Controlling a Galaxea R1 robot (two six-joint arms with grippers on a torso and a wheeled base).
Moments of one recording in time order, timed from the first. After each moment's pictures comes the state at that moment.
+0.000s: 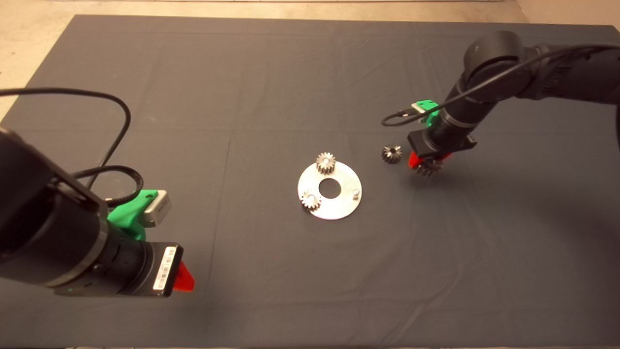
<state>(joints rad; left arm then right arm) -0.58 2.18 -0.39 0.05 1.53 -1.78 0.42 2.45 -1.21 -0.23 -1.53 1.13</state>
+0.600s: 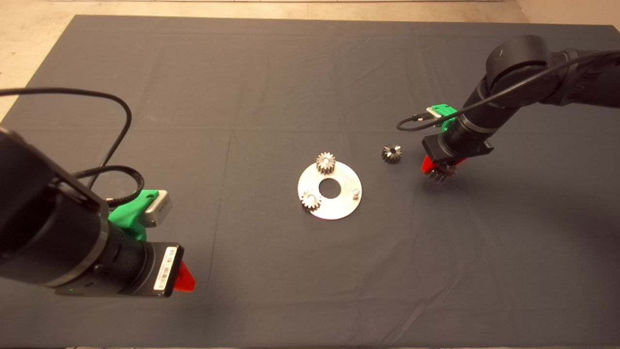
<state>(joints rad) -0.58 2.18 -0.39 0.05 1.53 -1.78 0.41 2.42 -1.17 -0.22 -1.53 1.13</state>
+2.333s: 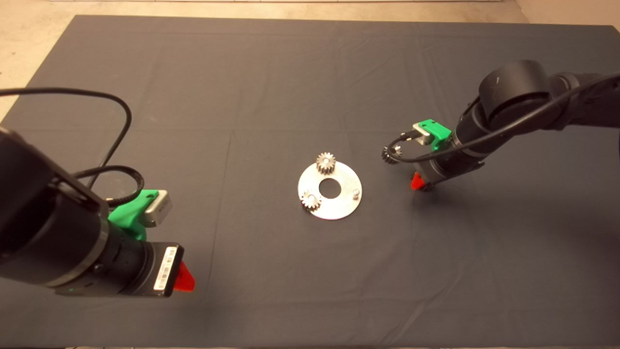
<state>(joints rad) -0.58 2.18 -0.39 0.05 1.53 -1.78 0.39 2.42 -0.98 -0.36 -1.53 1.13</state>
